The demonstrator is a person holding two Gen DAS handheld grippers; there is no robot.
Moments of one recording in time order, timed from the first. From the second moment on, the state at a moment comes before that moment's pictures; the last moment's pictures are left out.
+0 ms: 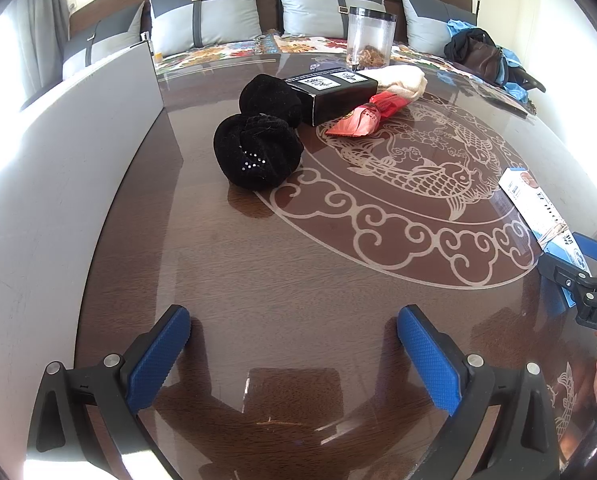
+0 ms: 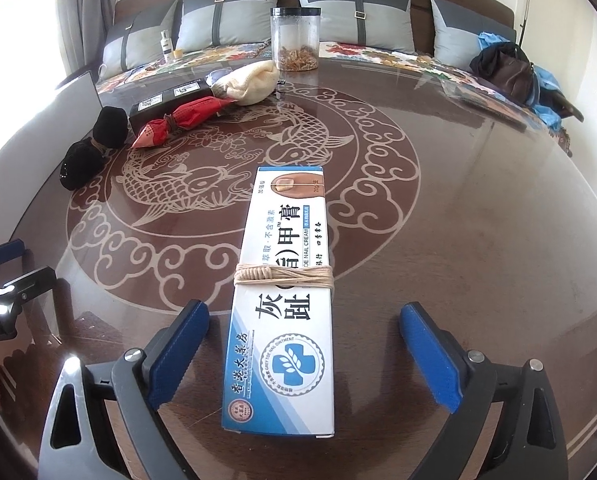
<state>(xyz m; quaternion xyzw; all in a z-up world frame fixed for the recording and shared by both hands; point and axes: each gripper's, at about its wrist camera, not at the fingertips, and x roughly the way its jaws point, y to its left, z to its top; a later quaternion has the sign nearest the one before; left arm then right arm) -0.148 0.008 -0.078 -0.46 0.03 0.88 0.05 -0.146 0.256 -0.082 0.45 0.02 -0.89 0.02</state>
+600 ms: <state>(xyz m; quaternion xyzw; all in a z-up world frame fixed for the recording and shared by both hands) -0.303 -0.003 -0.075 -0.50 0.02 0.87 0.03 -0.148 0.255 -0.083 0.46 0.02 -0.89 0.02</state>
